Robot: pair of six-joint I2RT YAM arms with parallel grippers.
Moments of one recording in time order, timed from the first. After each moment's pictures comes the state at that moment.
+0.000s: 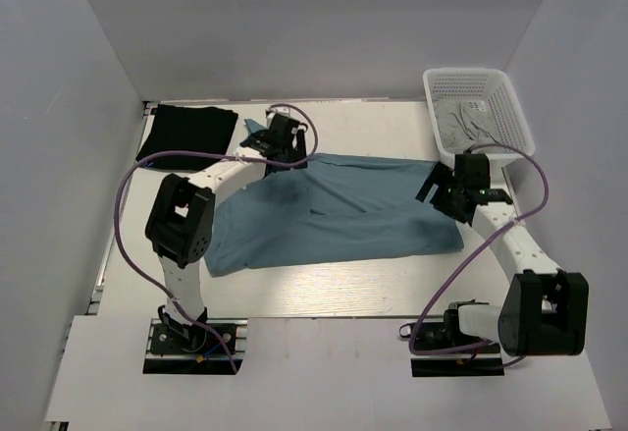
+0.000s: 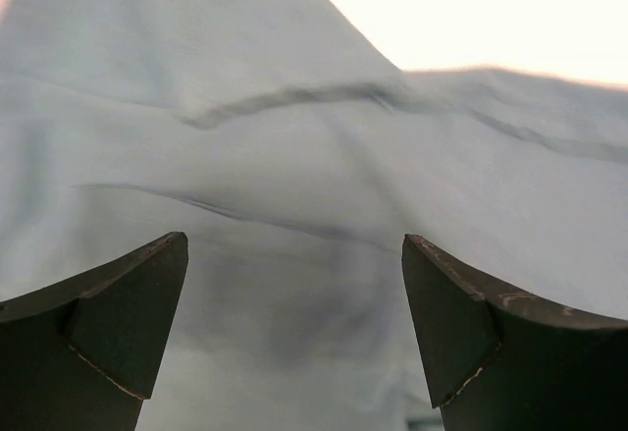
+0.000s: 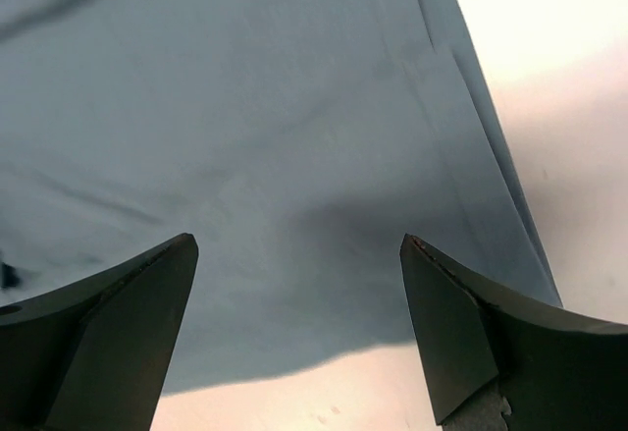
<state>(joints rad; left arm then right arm) -0.52 1.92 1.43 -0.34 -0.32 -0.43 0.06 1.22 0.79 -0.47 0.00 0.49</state>
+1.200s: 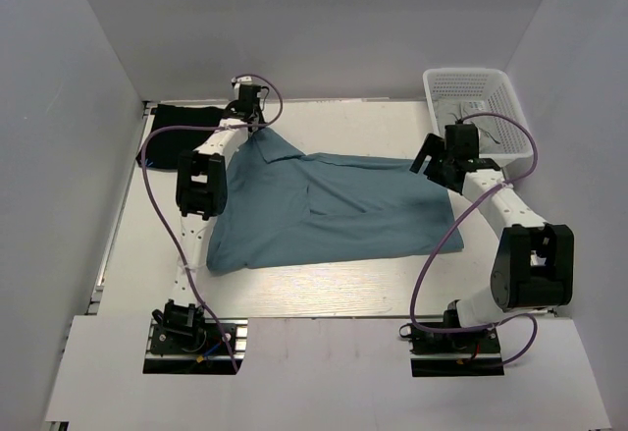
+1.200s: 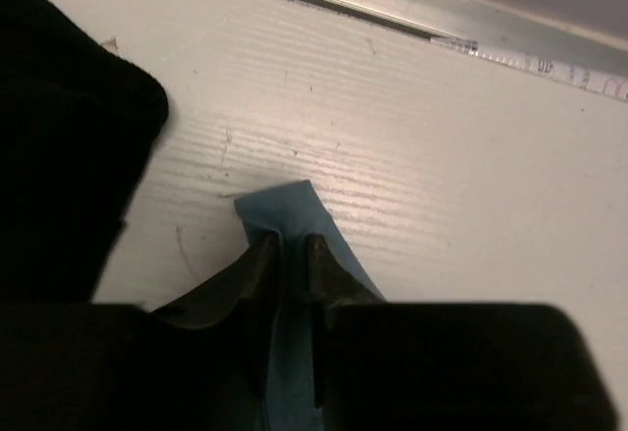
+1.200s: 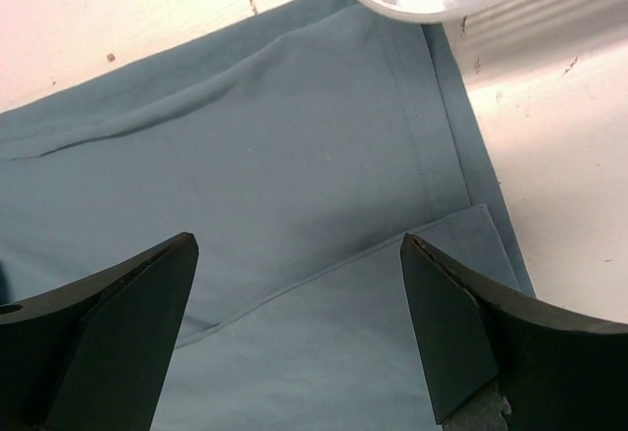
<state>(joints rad) -0.21 2.58 2.20 -0.29 -0.27 -0.36 0.10 1.49 1.04 -0.36 0.06 0.46</state>
